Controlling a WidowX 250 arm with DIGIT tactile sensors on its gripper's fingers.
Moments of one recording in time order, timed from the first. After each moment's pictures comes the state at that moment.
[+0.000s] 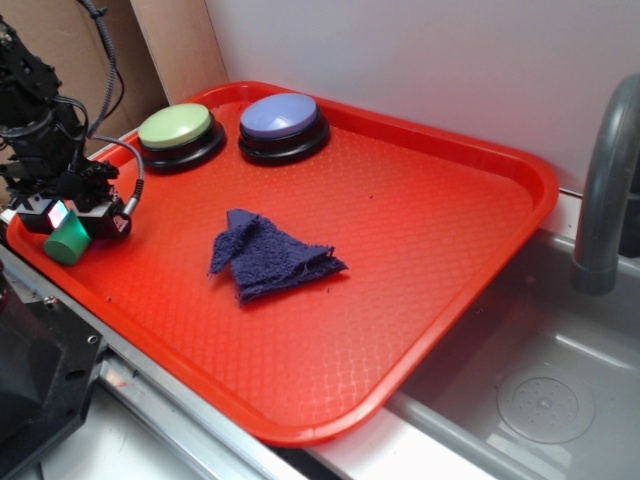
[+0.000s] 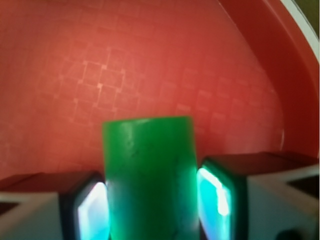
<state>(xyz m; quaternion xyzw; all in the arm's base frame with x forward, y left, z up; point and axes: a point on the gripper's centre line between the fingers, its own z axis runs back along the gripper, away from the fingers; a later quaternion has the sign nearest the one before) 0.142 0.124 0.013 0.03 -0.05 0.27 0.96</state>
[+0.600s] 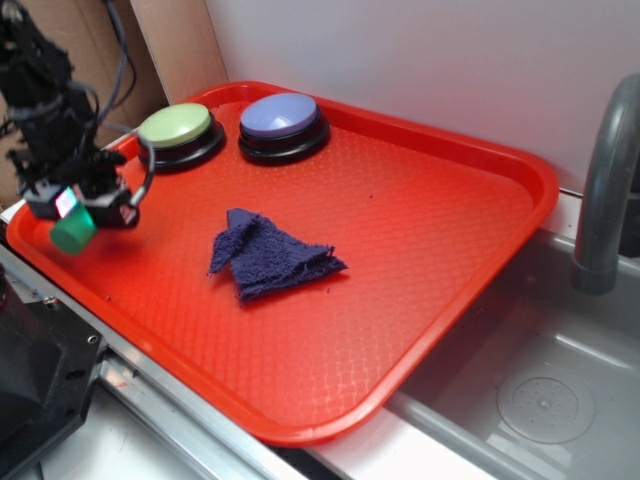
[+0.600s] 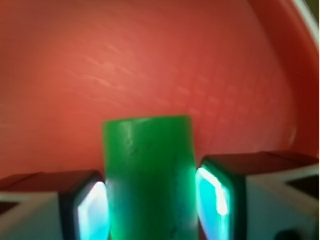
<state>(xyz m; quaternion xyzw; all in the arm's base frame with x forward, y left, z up) 0.154 0.102 0.045 0.02 -0.04 0.23 0.97</state>
